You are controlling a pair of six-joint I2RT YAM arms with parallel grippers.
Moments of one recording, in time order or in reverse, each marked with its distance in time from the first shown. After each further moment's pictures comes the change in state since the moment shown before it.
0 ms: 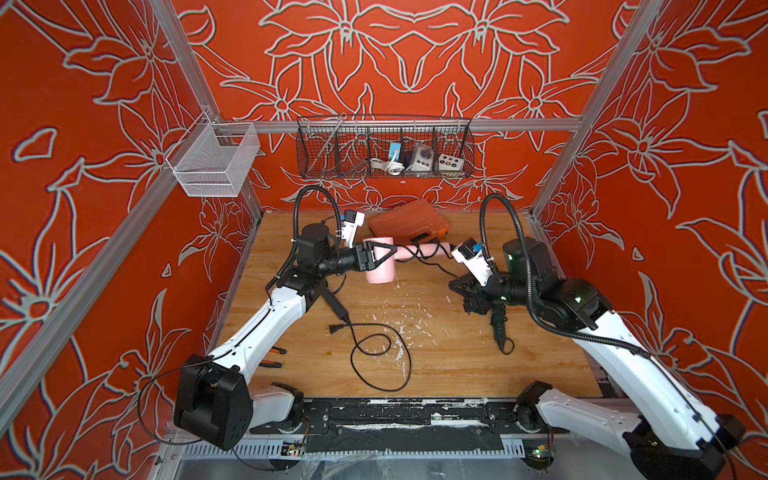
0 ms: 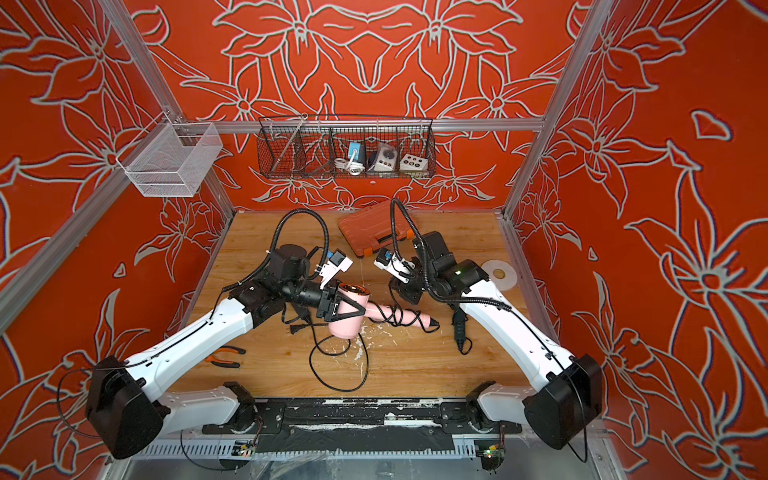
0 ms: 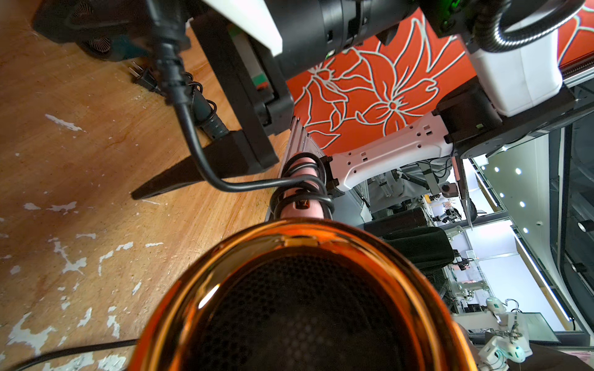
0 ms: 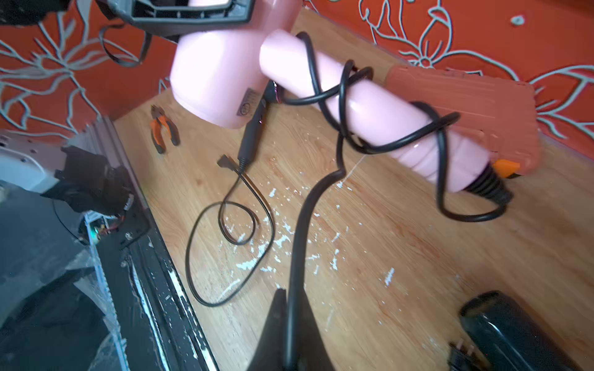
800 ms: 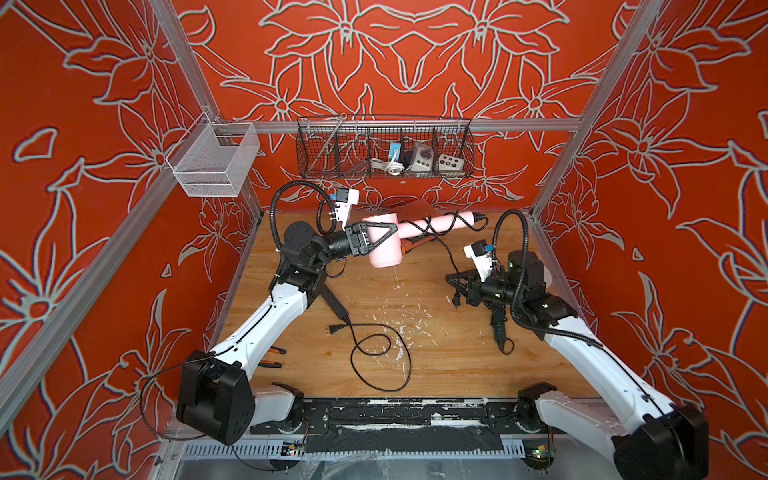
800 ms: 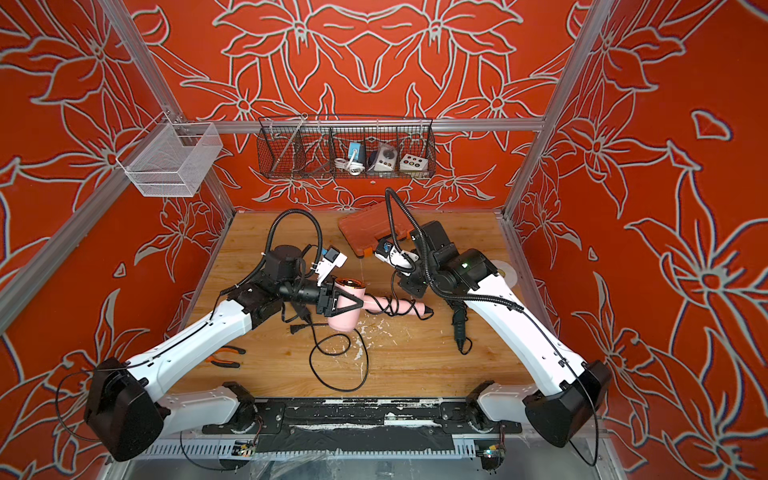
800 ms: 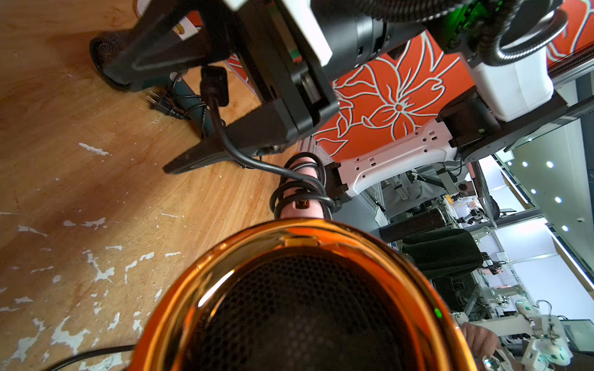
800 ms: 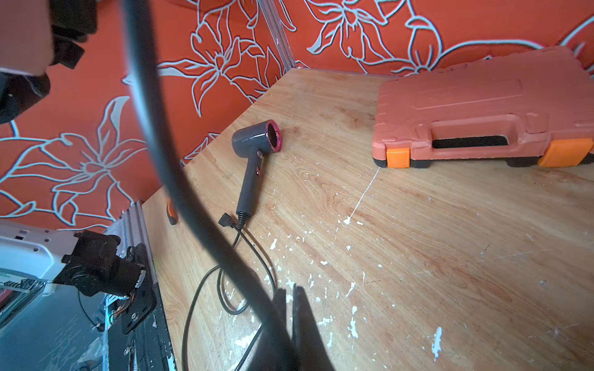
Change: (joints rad) left arm -0.003 0.029 0.068 0.521 0.118 -0.424; right arm -0.255 -0.076 -0.537 0.702 -0.353 0.281
